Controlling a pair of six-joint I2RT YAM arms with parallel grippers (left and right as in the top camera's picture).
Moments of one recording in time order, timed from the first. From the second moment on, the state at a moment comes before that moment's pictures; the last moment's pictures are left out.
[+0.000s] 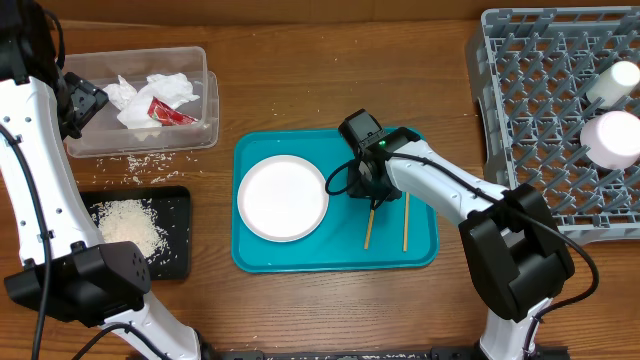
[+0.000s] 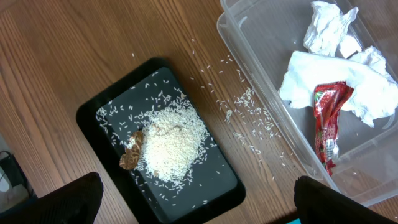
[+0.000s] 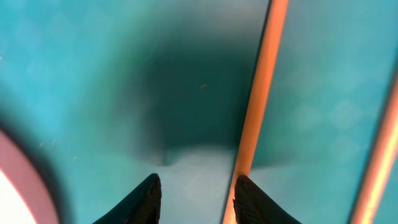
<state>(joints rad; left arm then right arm) 0.34 1.93 2.24 -1.63 -0.30 -0.70 0.55 1.97 1.33 -0.78 0.04 0.66</state>
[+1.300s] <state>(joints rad) 0.34 1.93 2.24 -1.63 -0.30 -0.70 0.34 2.03 1.62 -1.10 0.11 0.56</state>
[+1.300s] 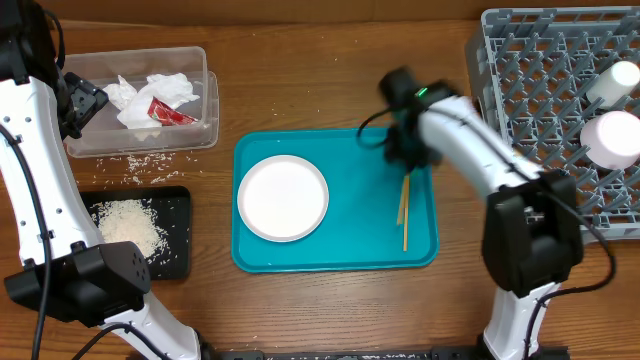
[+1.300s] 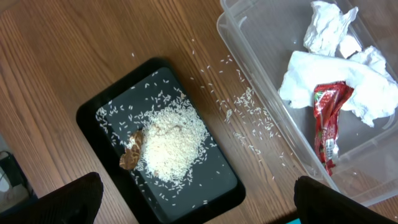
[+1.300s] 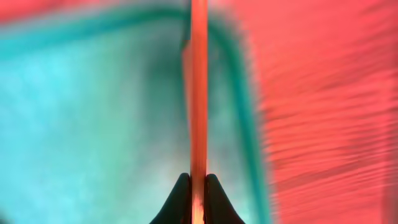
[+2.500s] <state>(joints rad) 0.34 1.93 2.24 -1.63 -0.30 -0.70 -0.23 2.05 1.93 -1.02 -0.20 -0.31</state>
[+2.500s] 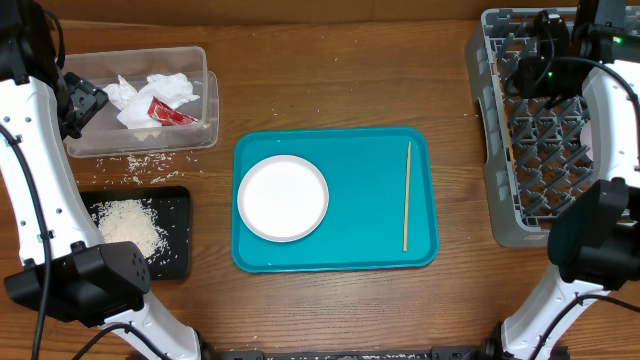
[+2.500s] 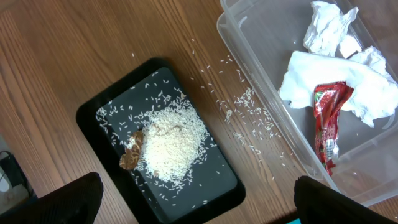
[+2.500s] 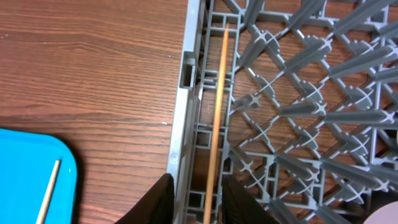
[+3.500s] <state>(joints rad) 0.34 1.93 2.24 -1.63 -0.30 -0.70 0.12 1.92 1.82 -1.41 -0.29 0.20</state>
